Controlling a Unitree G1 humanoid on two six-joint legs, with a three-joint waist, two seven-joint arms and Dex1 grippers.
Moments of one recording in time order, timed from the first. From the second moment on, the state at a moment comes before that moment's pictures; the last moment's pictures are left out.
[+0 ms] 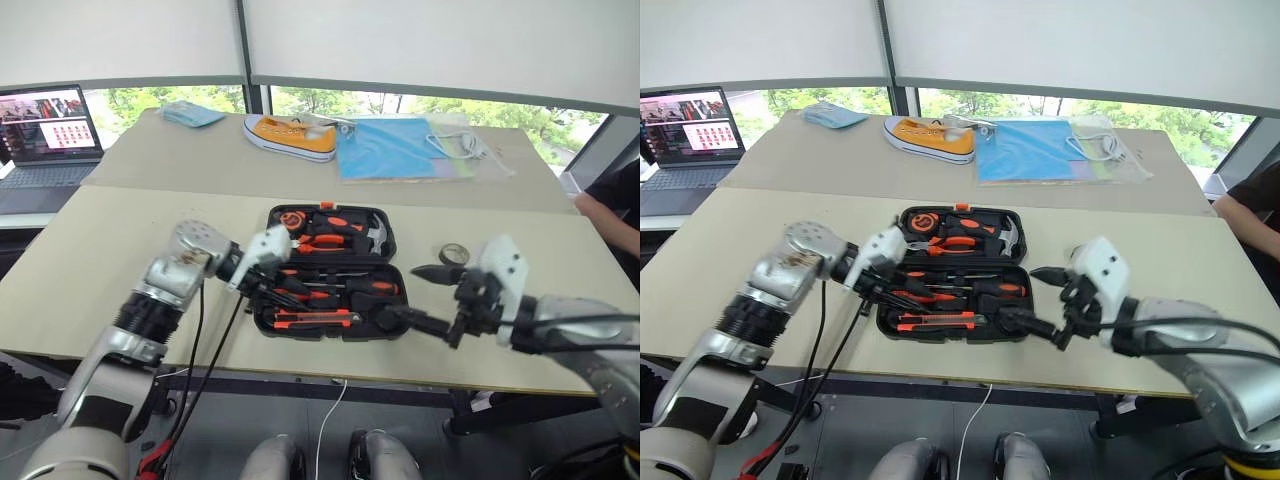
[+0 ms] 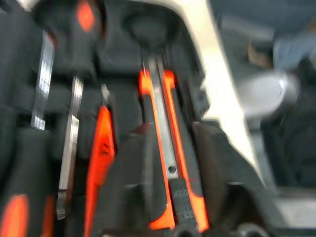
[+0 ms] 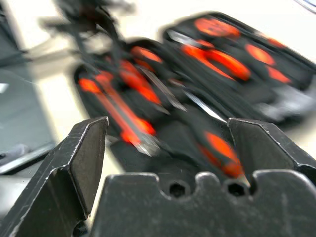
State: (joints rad) left arm -0.83 0.64 -0.23 0.26 -0.27 0.45 -1.57; right arm -0.22 -0.93 -0.19 -0.52 0.72 0.84 0.65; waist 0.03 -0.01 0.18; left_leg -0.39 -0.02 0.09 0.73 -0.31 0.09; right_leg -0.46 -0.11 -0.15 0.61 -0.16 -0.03
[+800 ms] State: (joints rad) left arm -0.76 0.63 -0.09 0.08 -0.40 0.52 -1.38; right arm -0.84 -0.69 0.17 0.76 0.12 0.35 0.82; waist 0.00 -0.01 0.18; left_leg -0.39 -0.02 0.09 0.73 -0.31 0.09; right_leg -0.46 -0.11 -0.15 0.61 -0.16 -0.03
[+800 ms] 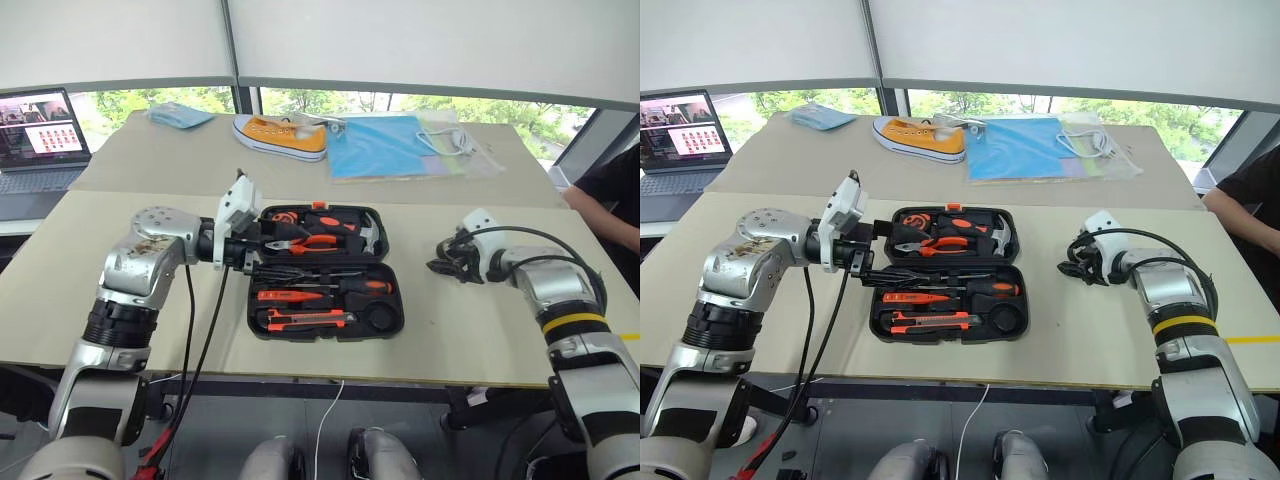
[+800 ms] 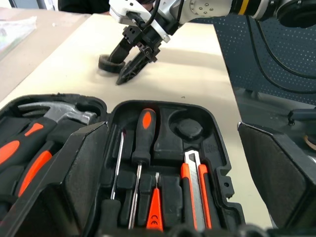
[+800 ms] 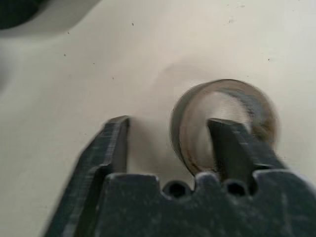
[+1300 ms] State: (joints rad) left arm -0.72 0.69 -0.15 0.07 -0.37 0.43 -1.45; right arm -0.53 -0.79 0.13 -0.22 0.42 0.76 1.09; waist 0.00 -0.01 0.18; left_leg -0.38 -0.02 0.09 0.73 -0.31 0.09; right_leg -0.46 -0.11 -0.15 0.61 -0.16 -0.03
